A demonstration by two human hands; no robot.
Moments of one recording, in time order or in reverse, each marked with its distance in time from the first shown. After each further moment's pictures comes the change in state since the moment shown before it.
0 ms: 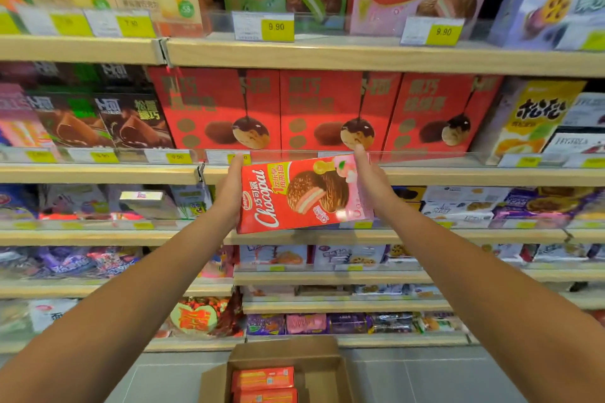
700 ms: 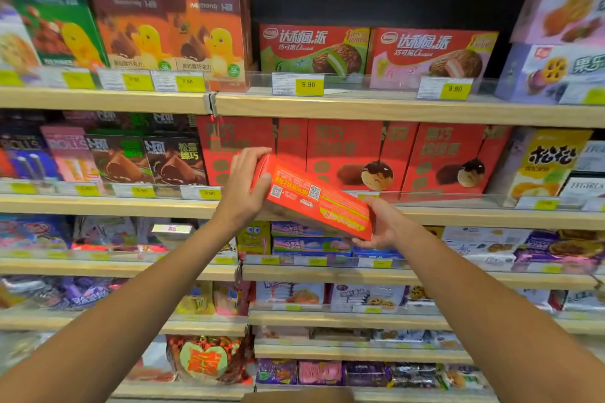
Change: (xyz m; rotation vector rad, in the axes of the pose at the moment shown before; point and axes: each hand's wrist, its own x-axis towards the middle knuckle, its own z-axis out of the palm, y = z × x) left_hand -0.021 0.072 -0.032 0.718 -0.018 1.113; right_hand 0.008 -0.020 0.014 0.245 -0.303 0.465
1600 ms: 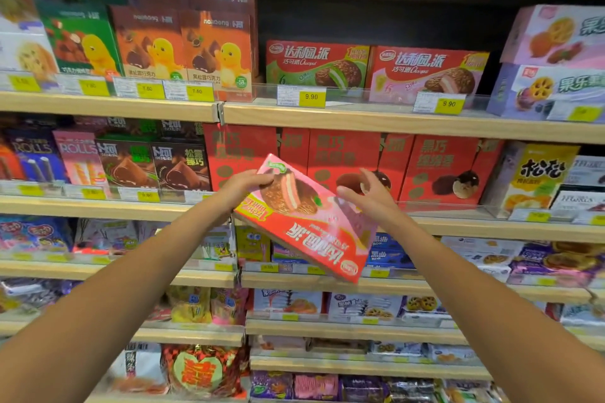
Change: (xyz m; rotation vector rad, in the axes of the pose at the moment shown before) left_hand 0.020 -0.005 -0.020 -0.582 -0.309 -0.705; right_hand -0.028 -0.020 0.021 -0.538 0.187 -0.800
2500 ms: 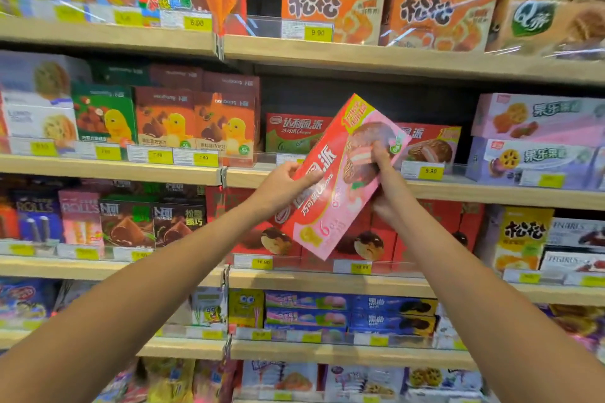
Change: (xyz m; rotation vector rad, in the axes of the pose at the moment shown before) left_hand 0.015 0.116 0.048 0.270 0.043 0.320; right_hand 0.035 -0.121 -0.040 0.873 0.096 -0.146
